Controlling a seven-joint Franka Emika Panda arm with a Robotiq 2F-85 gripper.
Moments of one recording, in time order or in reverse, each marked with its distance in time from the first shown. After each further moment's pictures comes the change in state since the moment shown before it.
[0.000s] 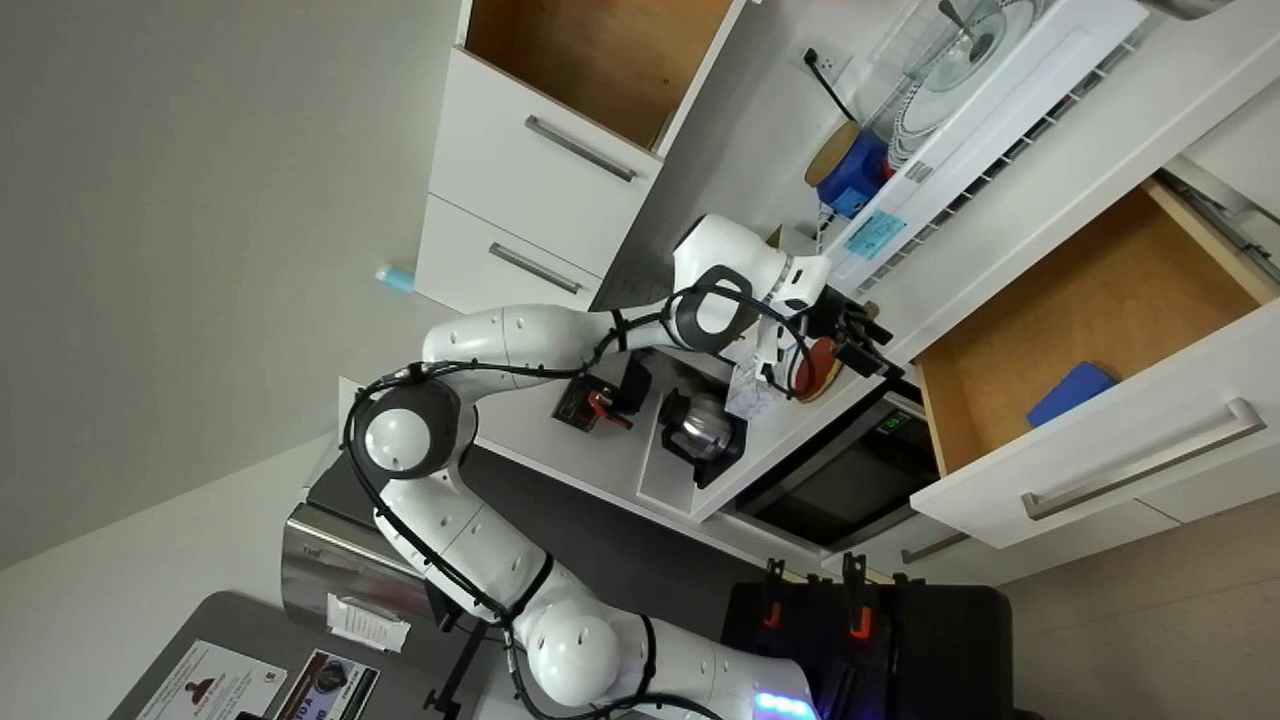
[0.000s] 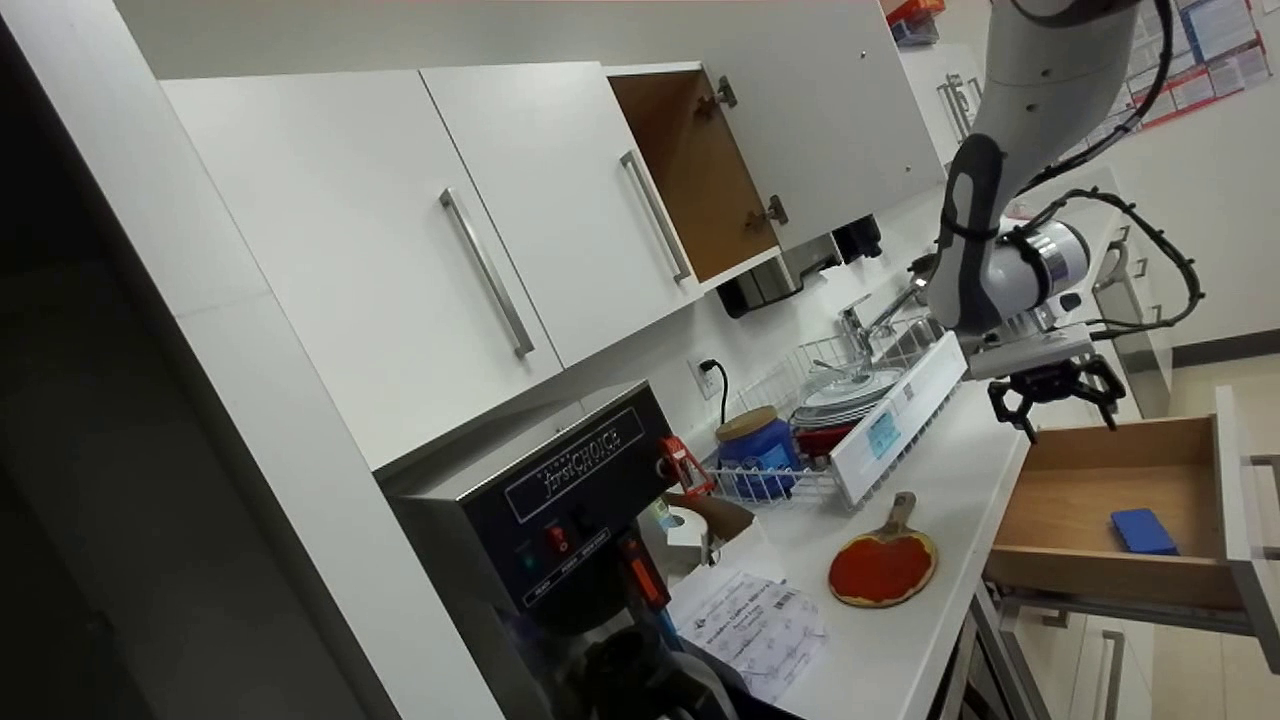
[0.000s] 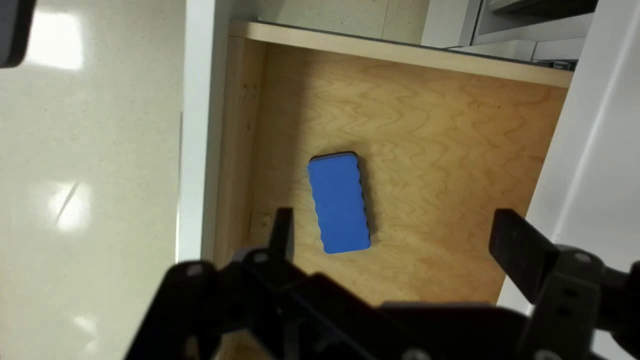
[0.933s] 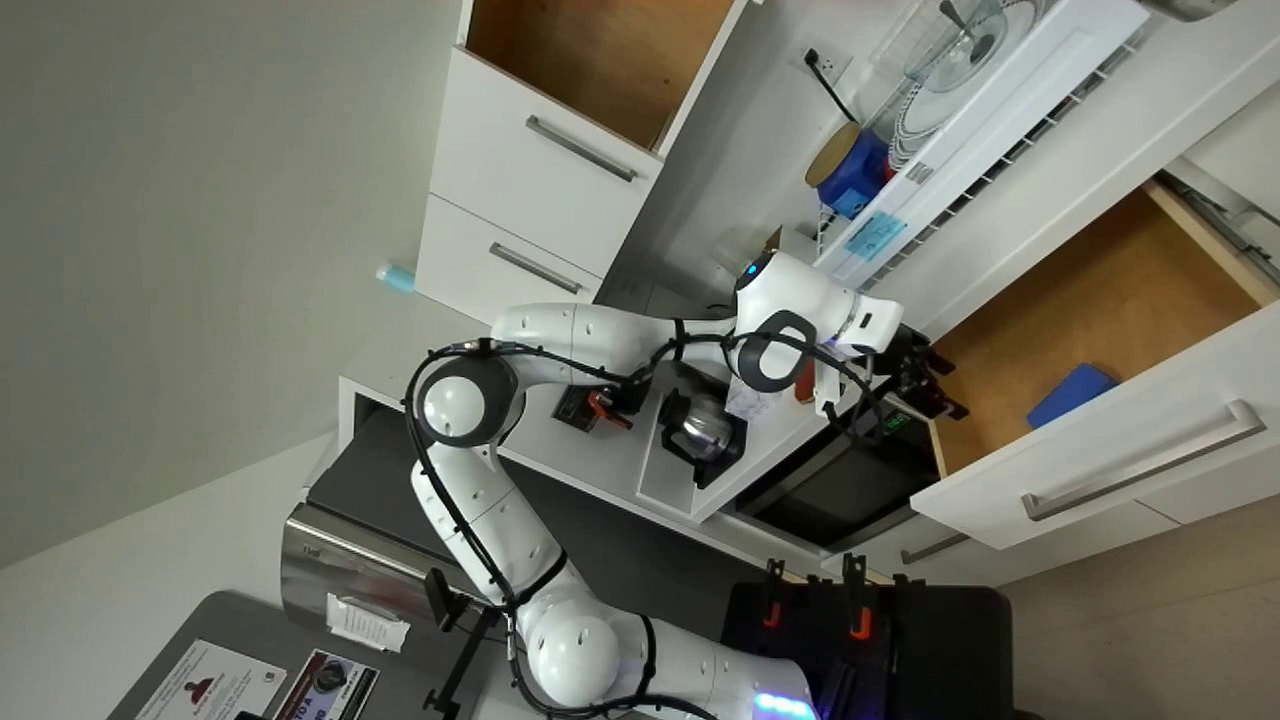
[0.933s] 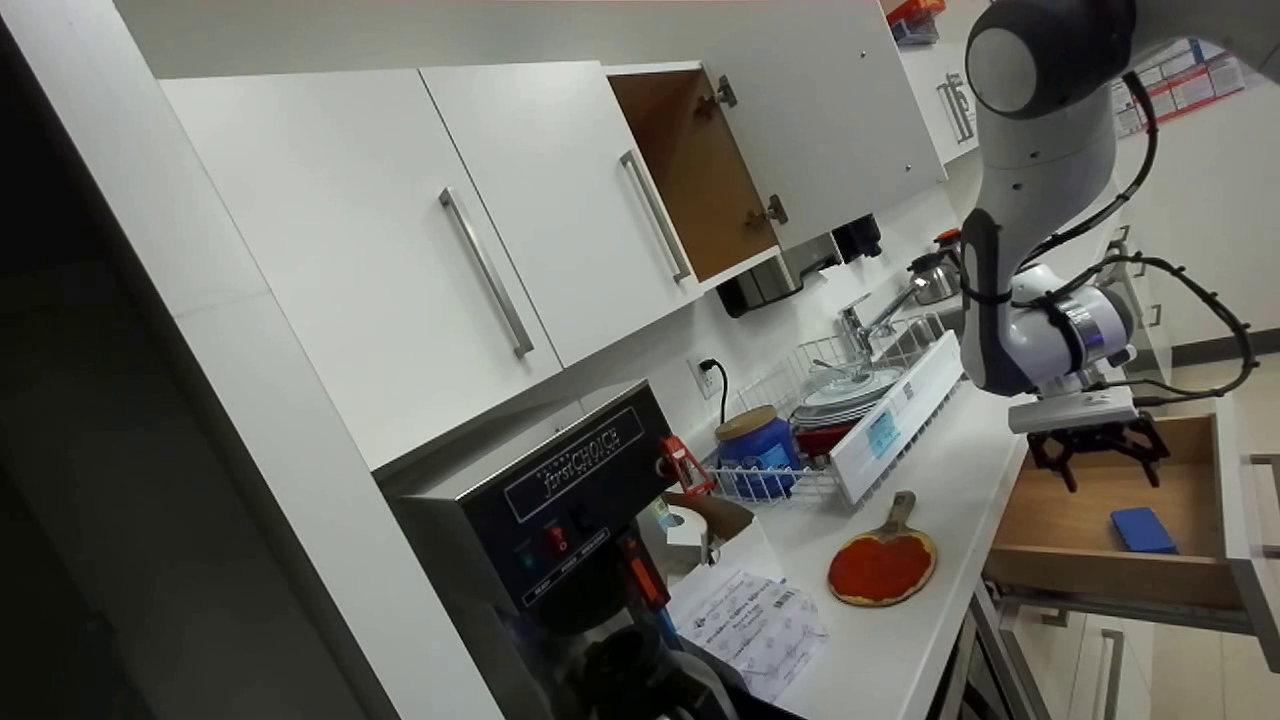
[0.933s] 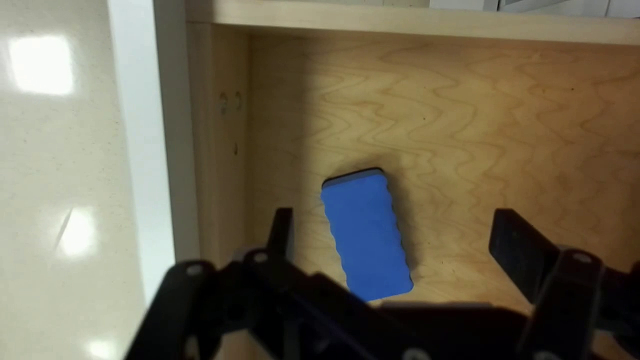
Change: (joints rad) arm -0.001 0.212 -0.020 -0.007 0.174 0.214 -0.068
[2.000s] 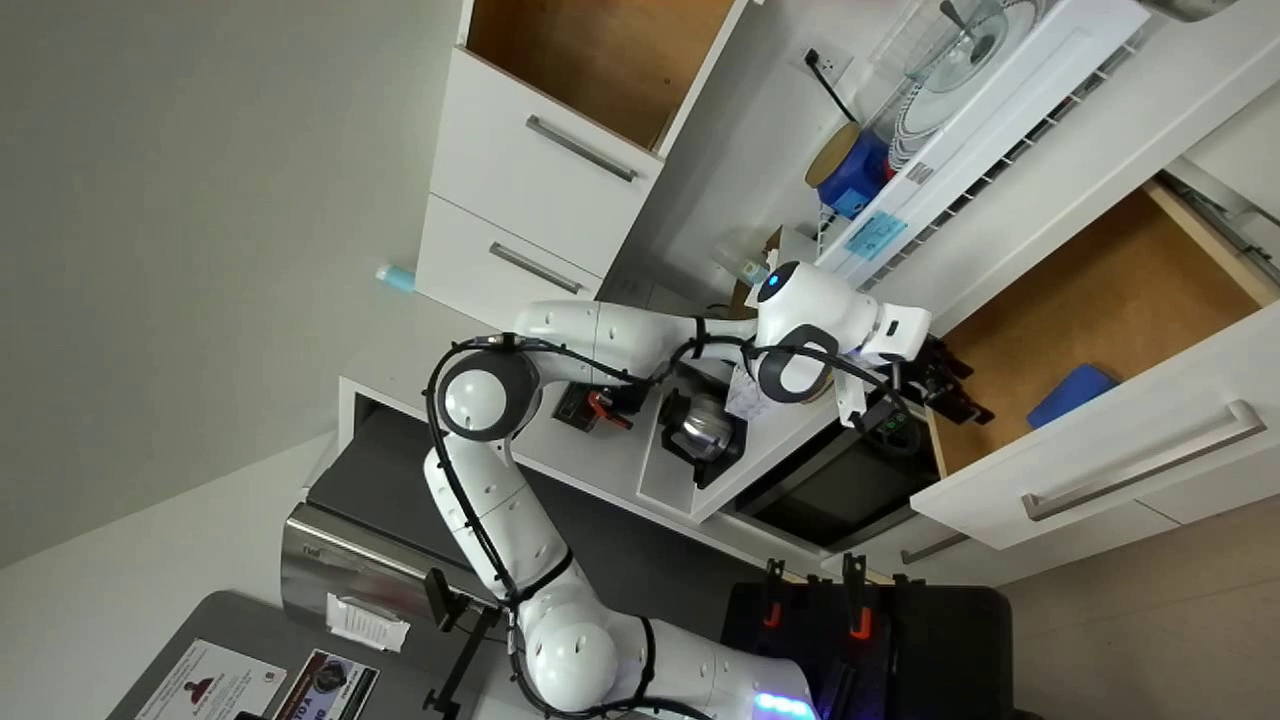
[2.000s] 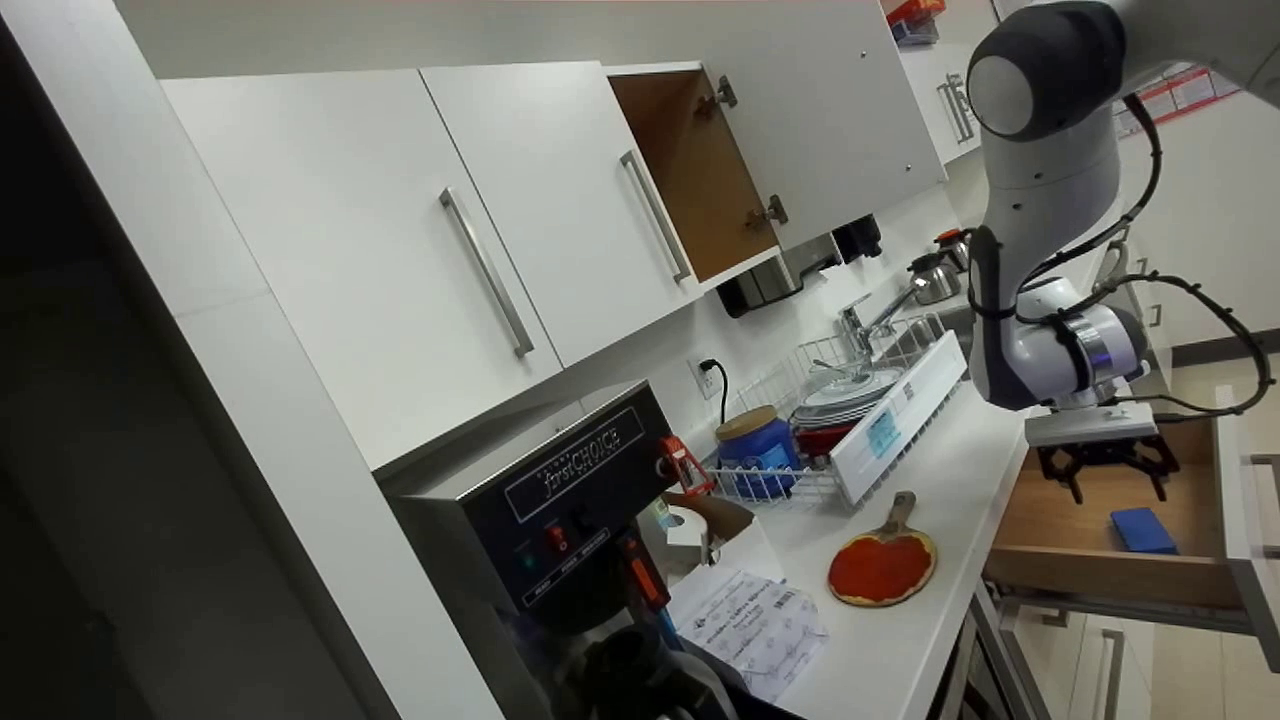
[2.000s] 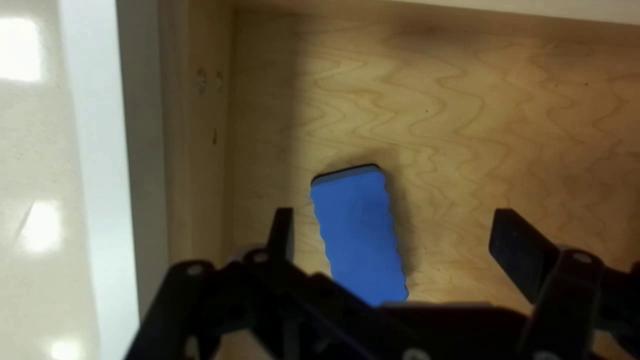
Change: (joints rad) arm -0.066 0.074 0.054 0.025 0.105 0.082 -0.153
